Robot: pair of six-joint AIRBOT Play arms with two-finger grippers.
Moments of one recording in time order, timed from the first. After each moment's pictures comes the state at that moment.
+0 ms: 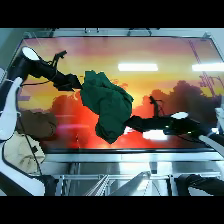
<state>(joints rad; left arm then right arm) 0.01 -1.89 1.74 0.97 -1.45 -1.22 0.29 -1.38 0.56 -0.10 0.85 0.79</state>
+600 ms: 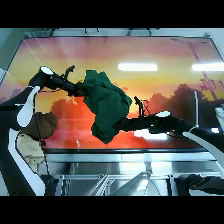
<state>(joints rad) 0.03 -2.12 1.80 0.67 -1.43 -1.12 0.42 -1.48 0.67 0.02 0.87 0.73</state>
